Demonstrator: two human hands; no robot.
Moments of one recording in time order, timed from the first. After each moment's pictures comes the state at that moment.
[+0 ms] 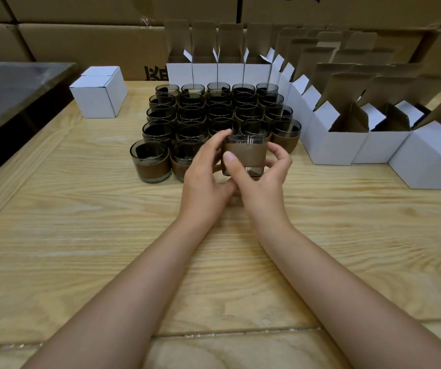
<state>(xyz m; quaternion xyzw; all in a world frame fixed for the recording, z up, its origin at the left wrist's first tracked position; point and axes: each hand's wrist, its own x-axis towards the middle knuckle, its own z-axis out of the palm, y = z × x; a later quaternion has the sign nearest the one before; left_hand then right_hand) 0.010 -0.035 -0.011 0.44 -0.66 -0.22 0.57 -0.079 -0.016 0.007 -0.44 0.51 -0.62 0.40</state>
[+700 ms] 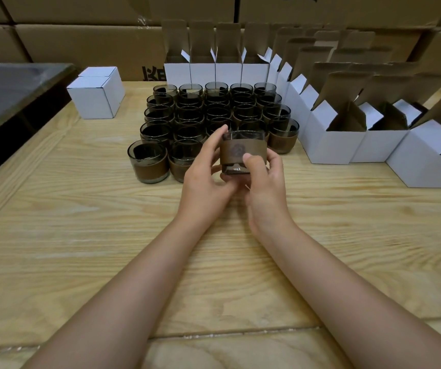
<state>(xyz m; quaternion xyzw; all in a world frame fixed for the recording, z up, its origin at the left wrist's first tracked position) 0.010 -0.034 -0.009 0.44 -0.65 -0.27 0.55 -0.083 -0.018 0.012 -0.33 0.40 -0.66 0.54</state>
